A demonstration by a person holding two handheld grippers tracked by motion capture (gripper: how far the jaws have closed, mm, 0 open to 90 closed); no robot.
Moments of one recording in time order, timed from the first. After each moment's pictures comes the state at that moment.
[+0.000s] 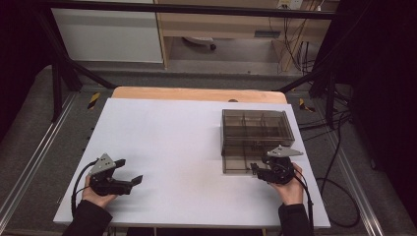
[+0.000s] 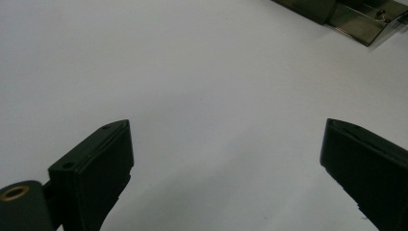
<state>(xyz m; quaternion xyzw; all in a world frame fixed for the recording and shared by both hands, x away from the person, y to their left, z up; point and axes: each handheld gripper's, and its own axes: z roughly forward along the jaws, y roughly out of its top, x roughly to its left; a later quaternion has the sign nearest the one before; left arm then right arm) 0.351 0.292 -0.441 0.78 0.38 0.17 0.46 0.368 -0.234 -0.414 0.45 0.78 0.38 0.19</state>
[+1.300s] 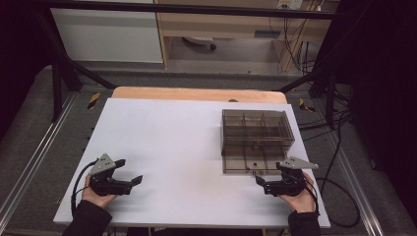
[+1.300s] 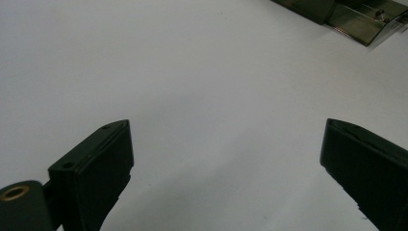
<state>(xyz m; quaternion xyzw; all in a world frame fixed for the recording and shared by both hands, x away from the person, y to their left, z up) 0.351 0.293 -0.441 0.78 0.38 0.17 0.46 0.341 -0.261 -0.427 0.46 0.76 0.43 0.17</state>
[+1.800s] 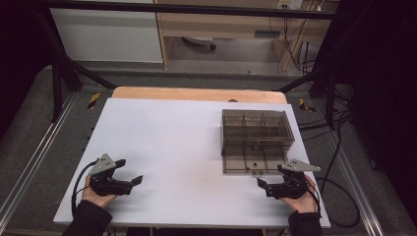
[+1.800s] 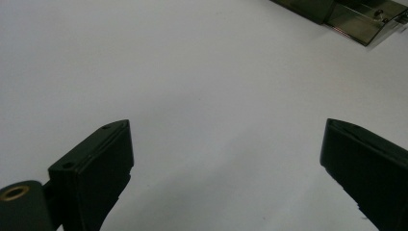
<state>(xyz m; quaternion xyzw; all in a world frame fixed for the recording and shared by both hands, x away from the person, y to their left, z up) 0.351 0.292 -0.442 0.78 0.38 0.17 0.46 0.336 -0.266 -0.431 0.46 0.76 0.43 0.17</state>
